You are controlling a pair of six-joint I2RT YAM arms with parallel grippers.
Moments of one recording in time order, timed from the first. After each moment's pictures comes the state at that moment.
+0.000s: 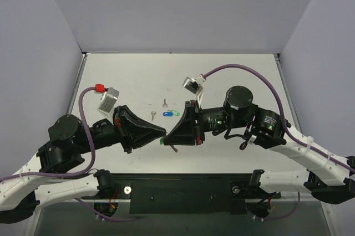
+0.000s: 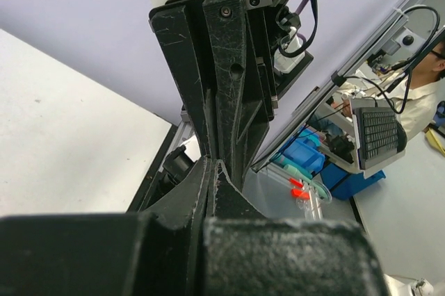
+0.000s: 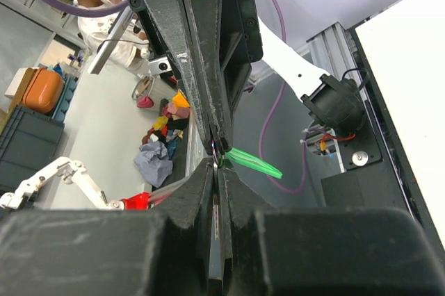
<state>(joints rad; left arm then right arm) -1.14 0.70 1.14 -0.25 0.17 -0.63 1.09 1.11 1.38 -0.34 -0.56 0.72</state>
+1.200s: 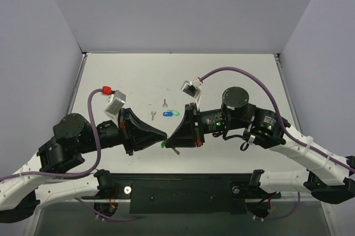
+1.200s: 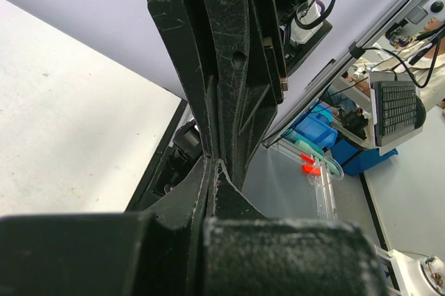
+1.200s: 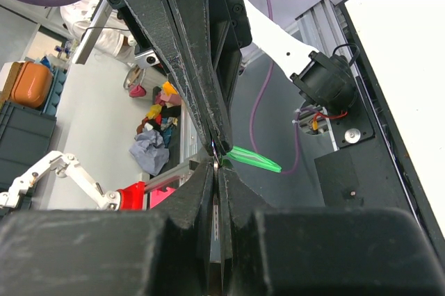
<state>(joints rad) -1.14 0.71 1.16 -0.36 0.21 -0.58 1.09 1.12 1.38 -0.42 -0.56 0.70</state>
